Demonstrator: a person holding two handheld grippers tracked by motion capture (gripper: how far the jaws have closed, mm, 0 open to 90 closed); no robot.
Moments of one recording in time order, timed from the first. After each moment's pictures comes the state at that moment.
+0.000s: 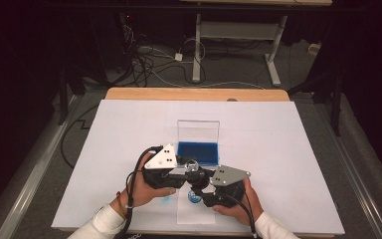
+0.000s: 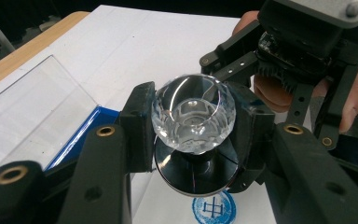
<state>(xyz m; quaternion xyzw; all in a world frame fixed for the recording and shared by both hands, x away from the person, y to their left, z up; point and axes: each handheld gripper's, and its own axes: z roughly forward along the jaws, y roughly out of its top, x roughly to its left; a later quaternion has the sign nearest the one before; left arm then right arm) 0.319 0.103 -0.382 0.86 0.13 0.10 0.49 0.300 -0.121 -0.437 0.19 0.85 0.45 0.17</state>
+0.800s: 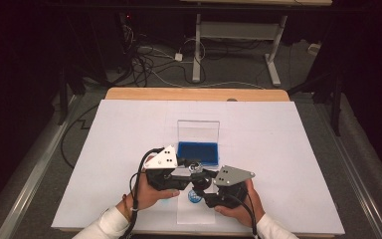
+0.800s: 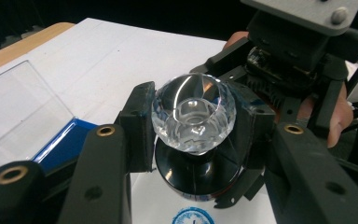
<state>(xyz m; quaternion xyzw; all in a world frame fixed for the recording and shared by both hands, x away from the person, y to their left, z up) 0.321 0.099 -0.396 0.83 0.13 0.06 0.54 0.297 -0.127 -0.438 0.21 0.85 0.46 0.16</state>
